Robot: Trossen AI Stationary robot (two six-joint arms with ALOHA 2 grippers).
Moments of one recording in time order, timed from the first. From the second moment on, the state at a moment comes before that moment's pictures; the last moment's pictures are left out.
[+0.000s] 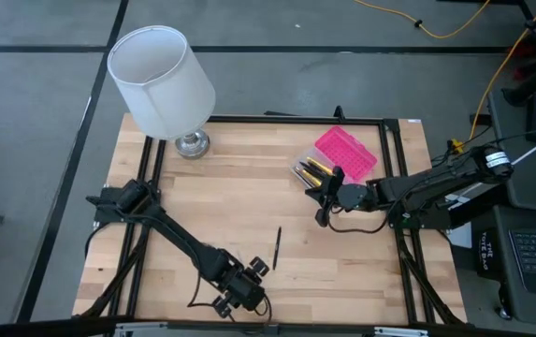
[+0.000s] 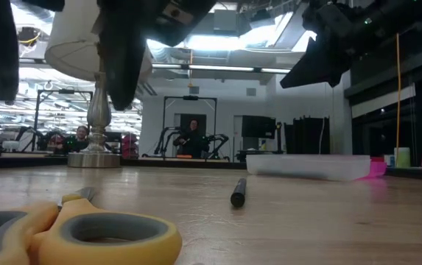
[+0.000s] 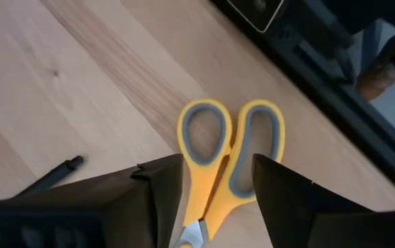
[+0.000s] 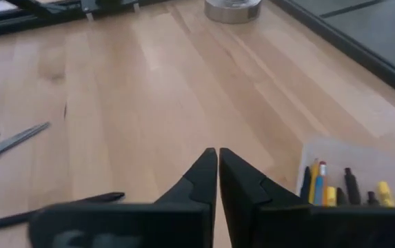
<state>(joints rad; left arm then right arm) -0.60 2.02 1.51 -0.60 -0.03 0.15 0.20 1.19 0.62 0.00 0.48 0.36</state>
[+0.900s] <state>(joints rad) -0.61 2.12 1.51 -0.58 -0.03 0.18 0.31 1.27 0.62 0.15 0.57 0.39</state>
